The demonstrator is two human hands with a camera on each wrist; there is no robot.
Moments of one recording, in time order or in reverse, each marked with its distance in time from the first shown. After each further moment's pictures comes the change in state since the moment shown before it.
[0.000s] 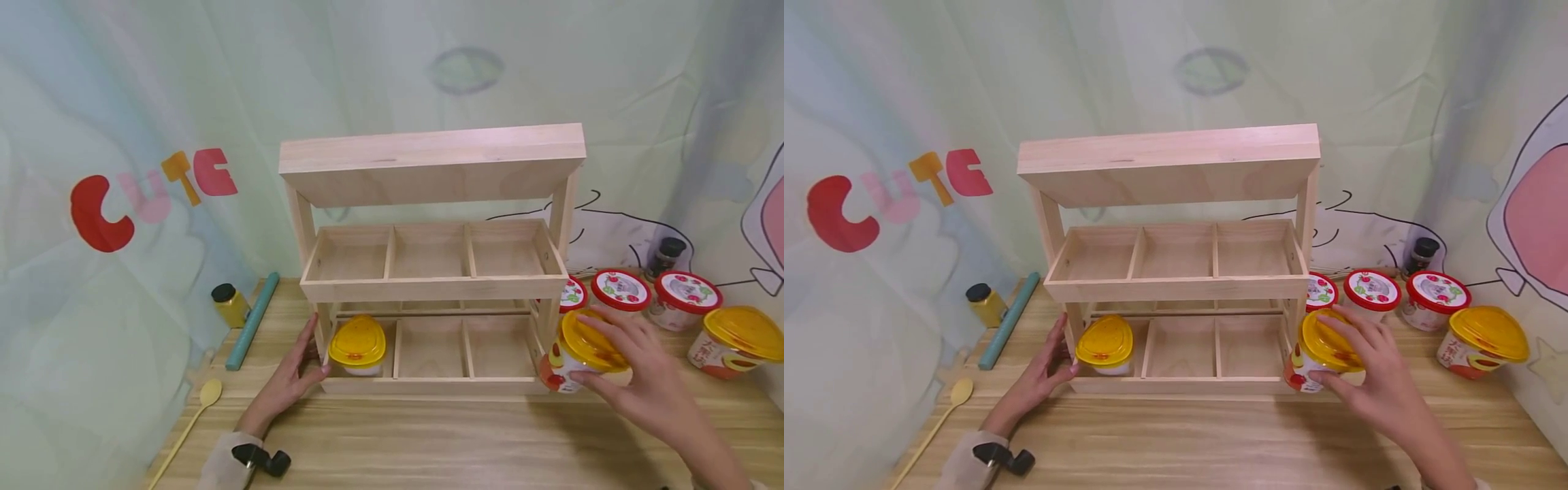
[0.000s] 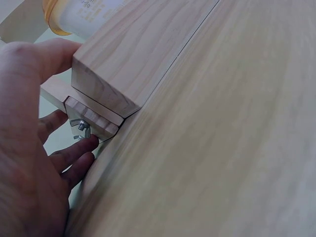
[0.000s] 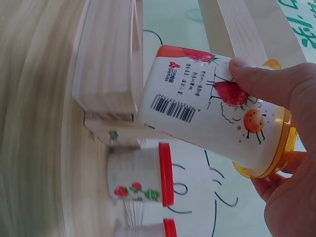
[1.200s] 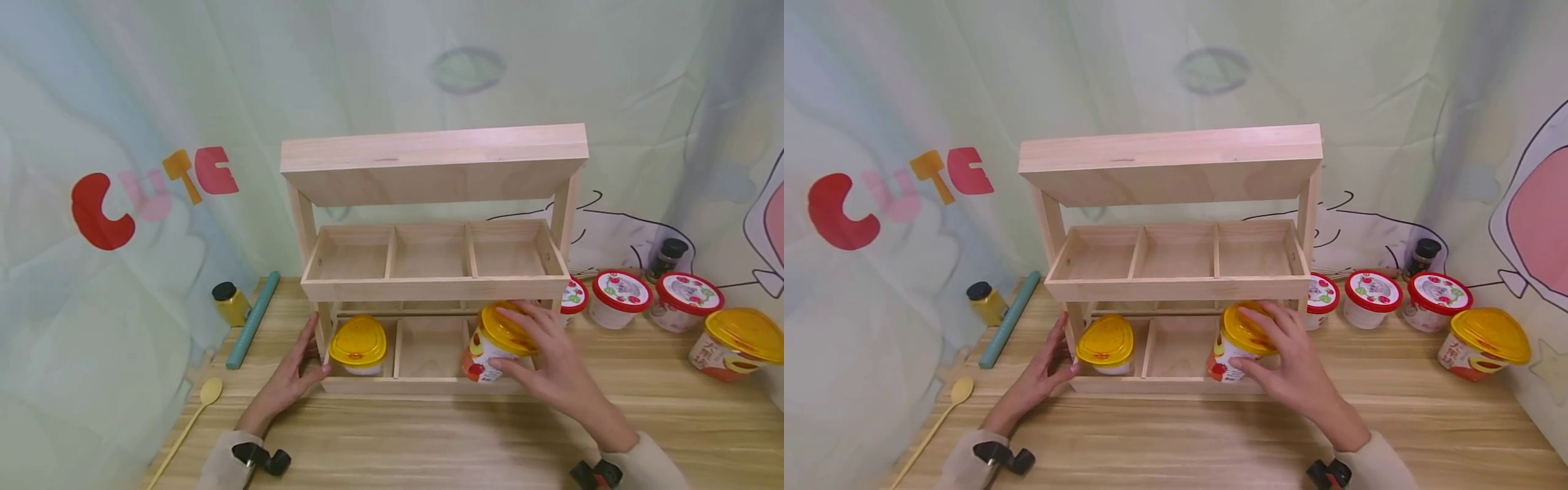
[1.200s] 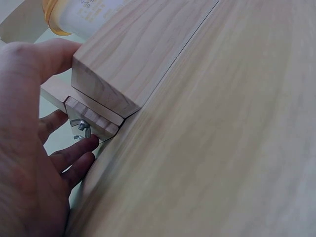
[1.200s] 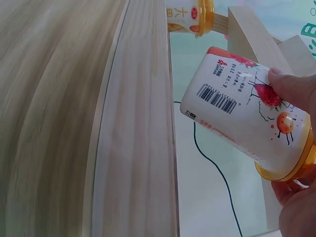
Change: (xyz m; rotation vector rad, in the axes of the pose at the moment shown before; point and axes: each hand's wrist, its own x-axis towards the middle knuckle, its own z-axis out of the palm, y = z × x) left_hand -0.001 0.000 0.000 0.000 -0.003 -0.017; right_hand 0.038 -0.043 0.081 0.149 0.001 -0.109
